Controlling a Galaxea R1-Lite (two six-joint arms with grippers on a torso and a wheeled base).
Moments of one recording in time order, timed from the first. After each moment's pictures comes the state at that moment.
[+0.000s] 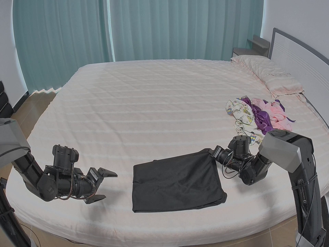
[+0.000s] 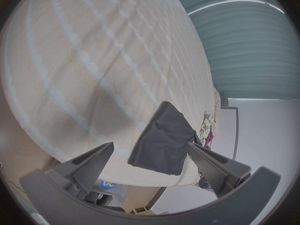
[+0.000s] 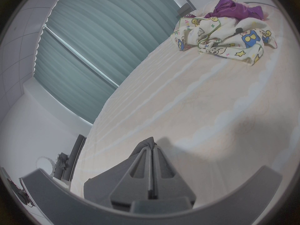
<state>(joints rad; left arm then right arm) -0.16 1.97 -0.48 -0.67 -0.38 -1.09 0.28 2.62 -1.18 -1.06 0.12 0.74</state>
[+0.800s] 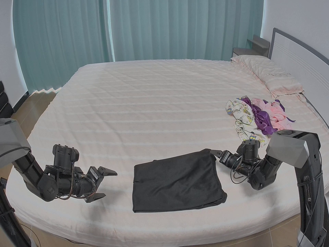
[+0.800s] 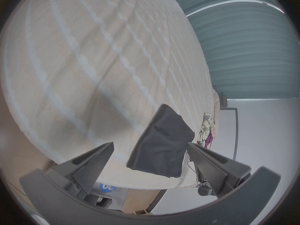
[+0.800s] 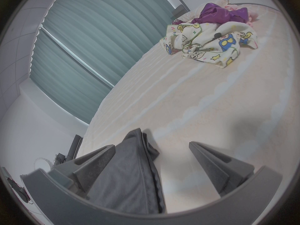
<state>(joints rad) -0.17 1.97 -0.48 -0.69 -0.36 -1.09 0.24 2.56 -0.99 -1.15 0.12 0.73</state>
